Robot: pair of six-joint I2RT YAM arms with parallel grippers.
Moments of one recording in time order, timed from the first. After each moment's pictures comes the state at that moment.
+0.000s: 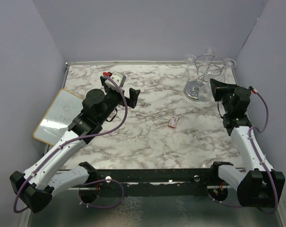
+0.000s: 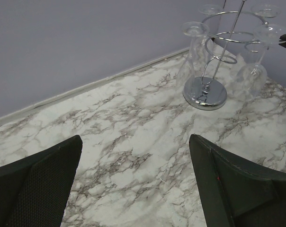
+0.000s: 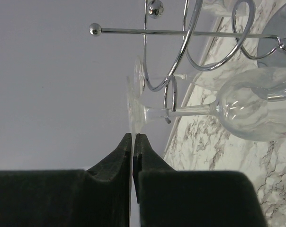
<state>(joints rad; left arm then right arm) -0.66 0.97 0.99 -0.04 -0.10 -0.02 -0.06 1.04 0.73 0.18 -0.03 1.42</state>
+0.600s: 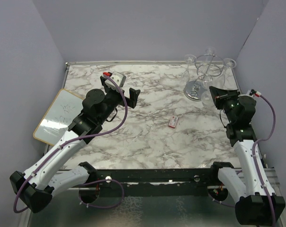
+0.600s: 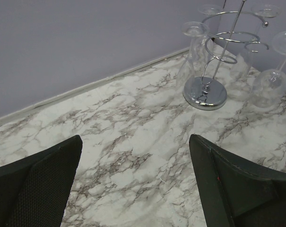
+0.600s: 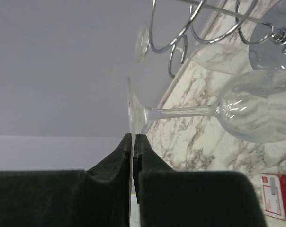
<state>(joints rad) -0.66 0.97 0.99 -0.04 -0.10 -0.02 -0.06 0.83 0.70 0.02 -0.11 1.29</state>
